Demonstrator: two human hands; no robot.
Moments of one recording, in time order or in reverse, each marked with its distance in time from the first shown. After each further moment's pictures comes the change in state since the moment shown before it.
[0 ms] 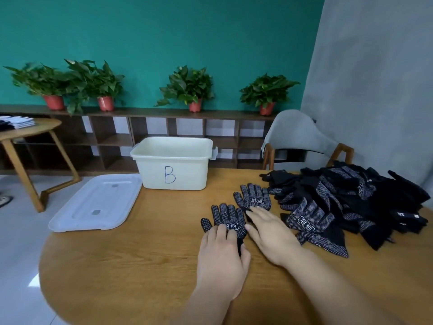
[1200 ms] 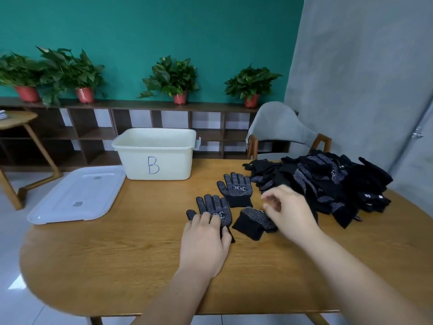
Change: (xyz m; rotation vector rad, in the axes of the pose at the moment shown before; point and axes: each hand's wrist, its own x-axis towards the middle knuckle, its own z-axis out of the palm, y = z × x) left_hand -0.001 0.004 -0.007 0.025 -0.033 0.002; right_hand -0.057 0.044 -0.055 0.283 0.406 0.070
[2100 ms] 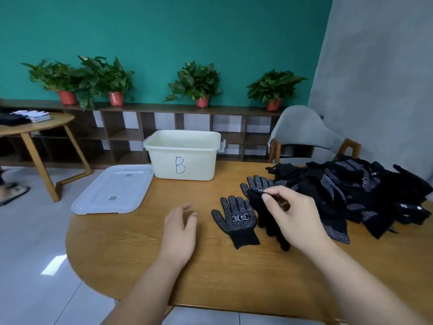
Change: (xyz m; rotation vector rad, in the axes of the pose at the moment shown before) left_hand -0.005 -0.102 -0.035 -0.722 0.070 -0.436; right_hand -0.013 -0.089 -0.002 0.375 0.121 -0.050
